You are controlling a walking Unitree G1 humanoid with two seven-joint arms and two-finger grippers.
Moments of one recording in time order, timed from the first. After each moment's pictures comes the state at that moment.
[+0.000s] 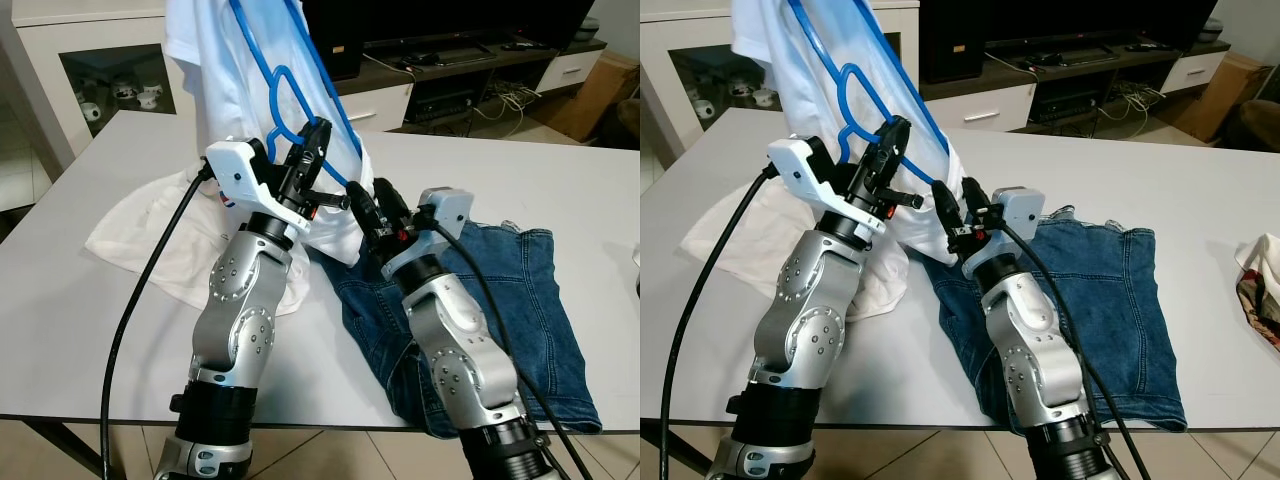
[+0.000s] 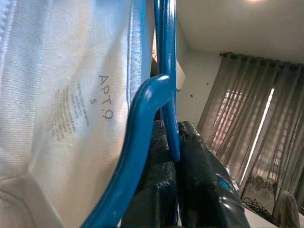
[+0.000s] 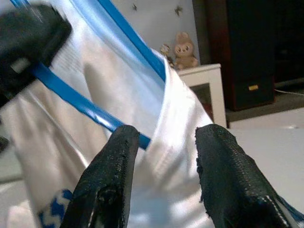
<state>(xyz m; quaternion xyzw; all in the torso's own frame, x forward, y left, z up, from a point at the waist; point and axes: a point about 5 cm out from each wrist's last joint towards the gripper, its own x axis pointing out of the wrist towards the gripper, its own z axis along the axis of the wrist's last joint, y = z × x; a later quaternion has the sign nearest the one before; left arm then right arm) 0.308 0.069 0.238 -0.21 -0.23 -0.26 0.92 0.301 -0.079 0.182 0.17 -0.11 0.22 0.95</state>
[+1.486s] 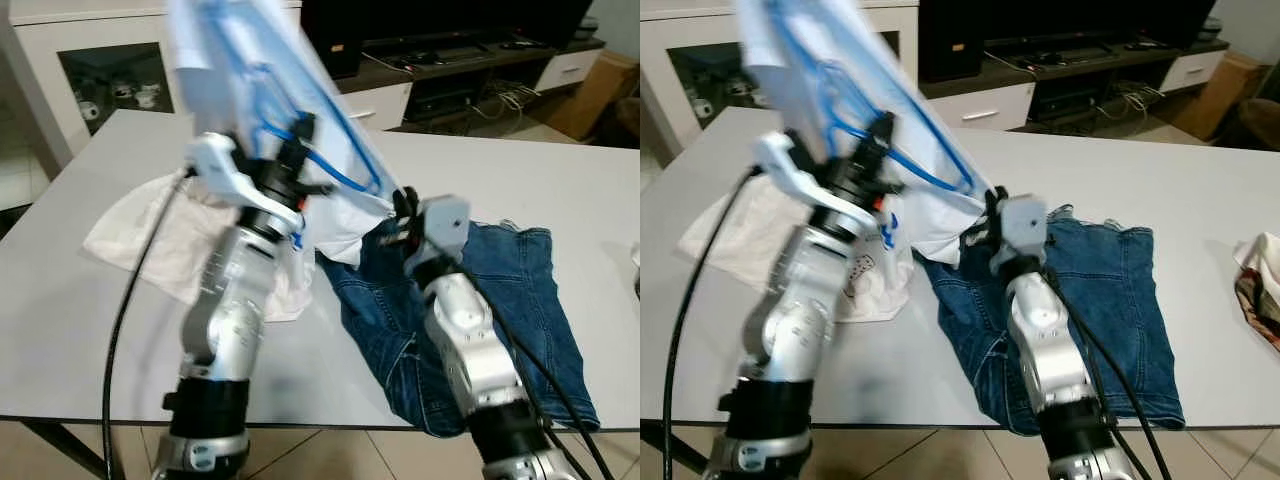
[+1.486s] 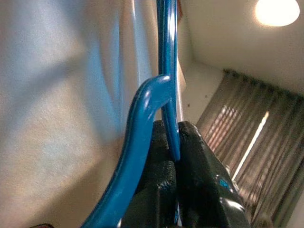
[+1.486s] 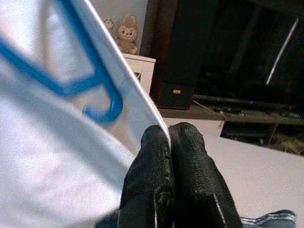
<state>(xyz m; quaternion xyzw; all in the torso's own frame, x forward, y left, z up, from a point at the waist) 0.315 0.087 0.245 -0.30 -0.21 -0.24 0.90 0.319 -0.108 0.154 -0.03 -0.12 0.10 0.99</state>
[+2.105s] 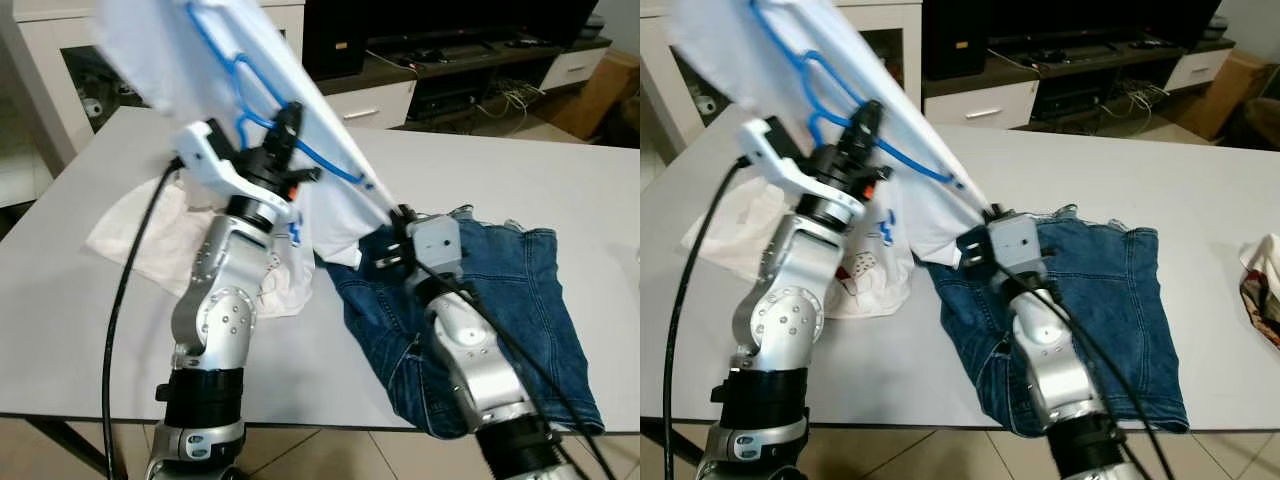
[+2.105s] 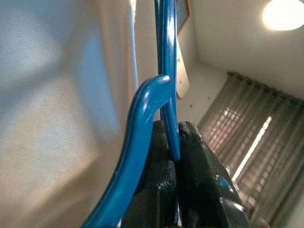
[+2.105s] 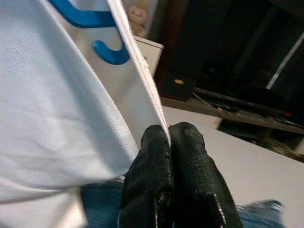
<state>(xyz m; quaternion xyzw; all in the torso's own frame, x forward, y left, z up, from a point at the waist) 0.318 0.091 0.248 -0.31 -0.19 -0.24 0.90 0.314 -0.118 0.141 -0.10 -0.10 0.10 0.98</state>
